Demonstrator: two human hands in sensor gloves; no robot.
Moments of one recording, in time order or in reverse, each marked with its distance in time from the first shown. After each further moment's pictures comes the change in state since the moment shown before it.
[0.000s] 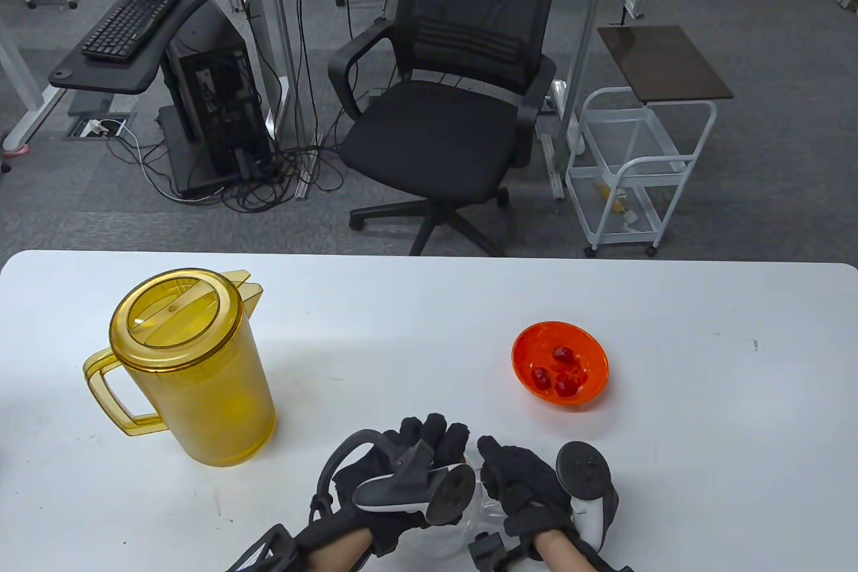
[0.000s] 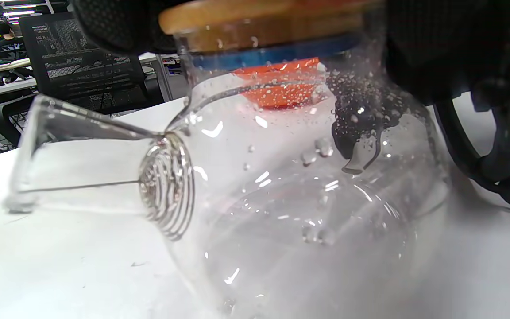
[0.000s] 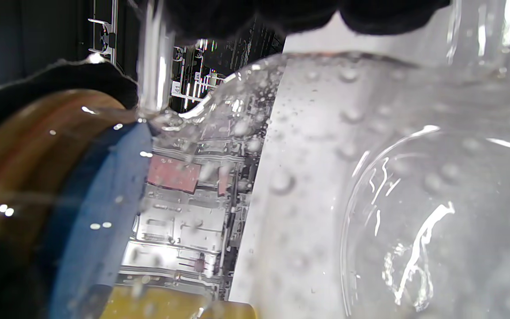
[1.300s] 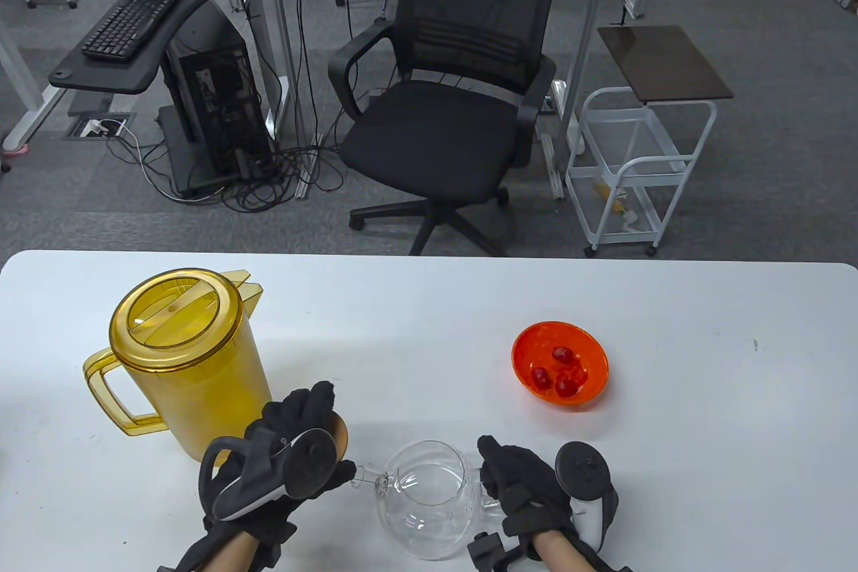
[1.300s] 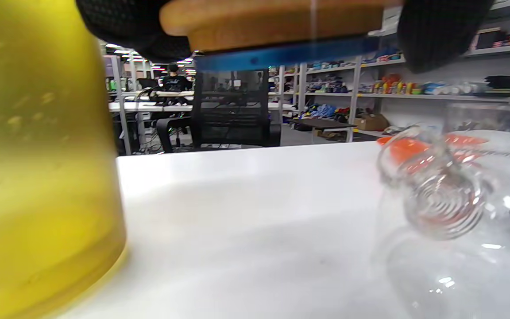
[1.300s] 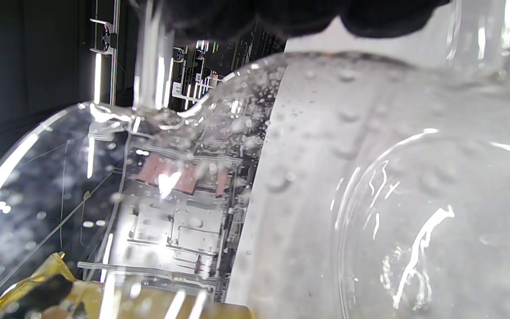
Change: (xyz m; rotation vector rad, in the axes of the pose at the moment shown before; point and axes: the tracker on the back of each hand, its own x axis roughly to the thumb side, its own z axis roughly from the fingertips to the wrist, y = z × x) left_hand -0.119 -0.028 0.090 0.179 0.408 0.212; right_hand 0.000 0.000 0.000 -0.009 -0.004 0.011
